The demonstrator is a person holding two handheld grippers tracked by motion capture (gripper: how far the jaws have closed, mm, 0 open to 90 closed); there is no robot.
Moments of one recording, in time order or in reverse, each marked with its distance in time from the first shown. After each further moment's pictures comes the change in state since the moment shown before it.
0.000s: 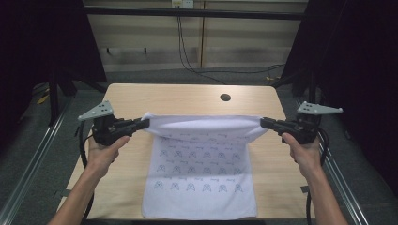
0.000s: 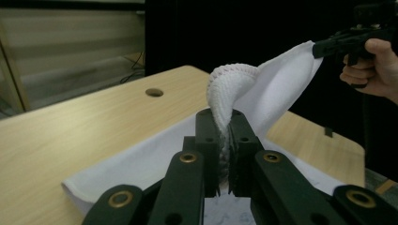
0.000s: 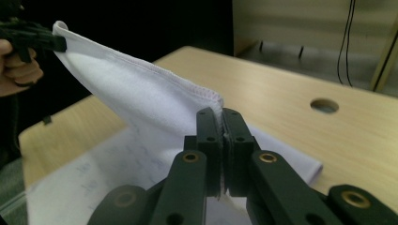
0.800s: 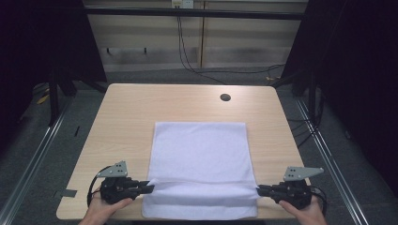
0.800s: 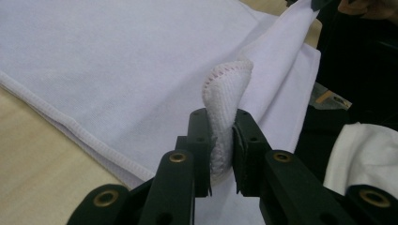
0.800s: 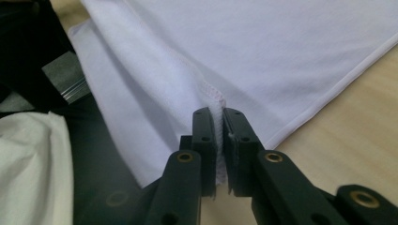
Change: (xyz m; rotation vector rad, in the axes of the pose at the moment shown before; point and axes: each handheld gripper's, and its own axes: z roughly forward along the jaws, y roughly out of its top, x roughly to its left) left arm -0.045 -0.146 -0.008 0.342 -0.166 -0.086; right arm 0.059 -0.142 -0.023 0.375 0.100 -0.008
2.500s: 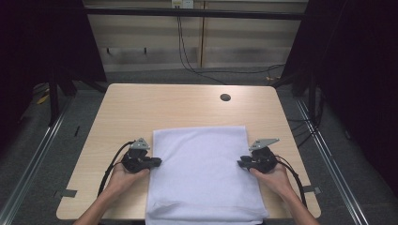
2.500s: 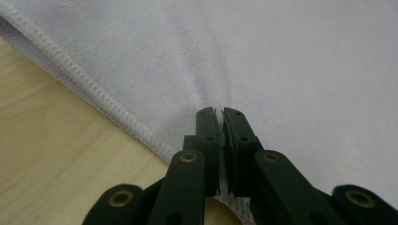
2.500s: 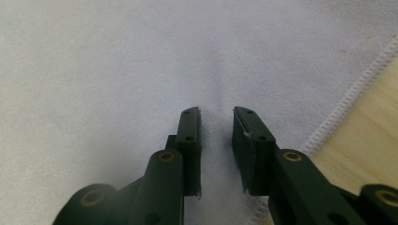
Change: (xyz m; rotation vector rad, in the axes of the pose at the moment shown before) left arm 0.069 0.038 0.064 0.164 0.225 0.002; right arm -0.066 0.054 0.097 0.137 -0.199 -0.059
